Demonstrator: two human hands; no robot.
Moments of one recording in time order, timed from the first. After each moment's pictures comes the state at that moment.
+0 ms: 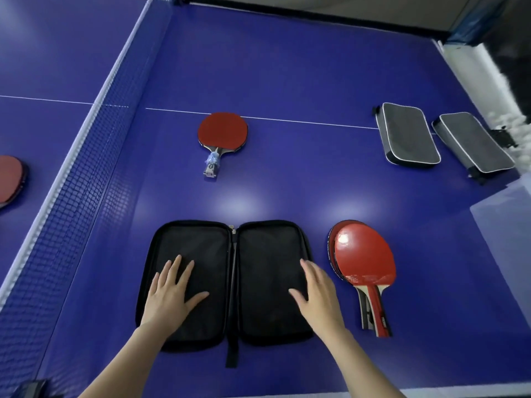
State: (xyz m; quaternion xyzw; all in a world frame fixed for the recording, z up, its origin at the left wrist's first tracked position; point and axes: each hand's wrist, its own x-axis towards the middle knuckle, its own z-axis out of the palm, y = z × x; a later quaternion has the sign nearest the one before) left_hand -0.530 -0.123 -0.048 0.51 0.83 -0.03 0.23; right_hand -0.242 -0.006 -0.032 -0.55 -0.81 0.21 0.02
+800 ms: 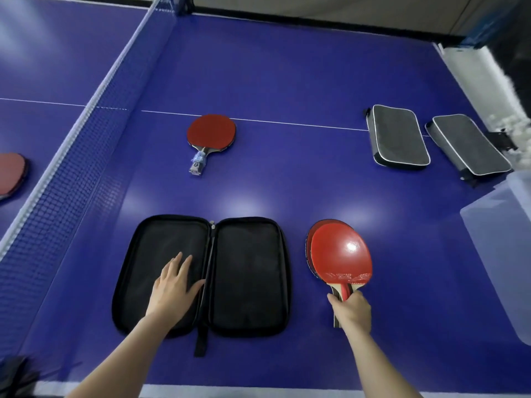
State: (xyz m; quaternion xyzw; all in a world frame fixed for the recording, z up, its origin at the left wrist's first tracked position) left_hand -0.460 -0.101 -0.039 0.45 0.86 0.05 0.22; right_hand -0.128 0.030 -0.037 -0.82 -0.47 0.33 0.02
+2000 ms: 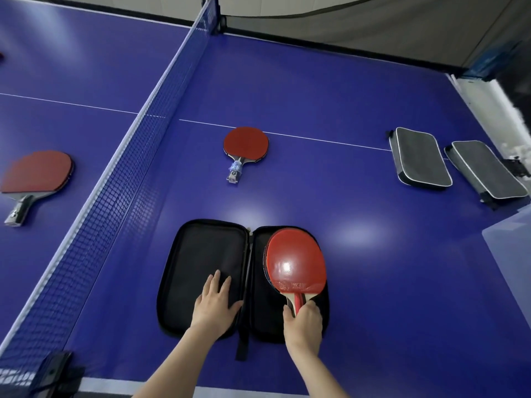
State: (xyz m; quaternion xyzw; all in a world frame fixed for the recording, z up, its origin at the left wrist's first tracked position) left_hand -0.466 -0.127 -0.048 0.45 0.83 0.03 0.32; right_hand -0.295 -0.073 -0.027 -0.75 -0.61 0.26 0.02
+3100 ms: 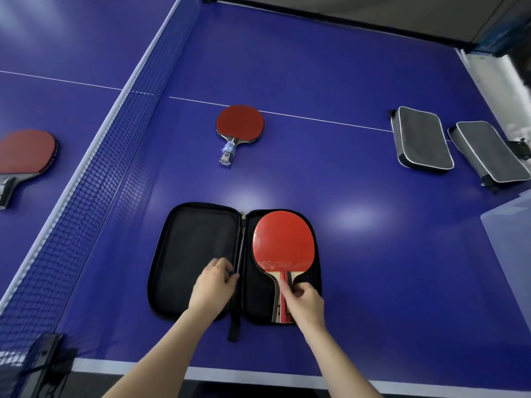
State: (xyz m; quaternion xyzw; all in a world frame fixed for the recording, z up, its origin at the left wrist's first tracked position) left_hand -0.454 -0.110 -0.031 0.40 0.84 0.20 0.30; right_hand -0.263 -0.049 -0.030 -0.70 -0.55 0.44 0.07
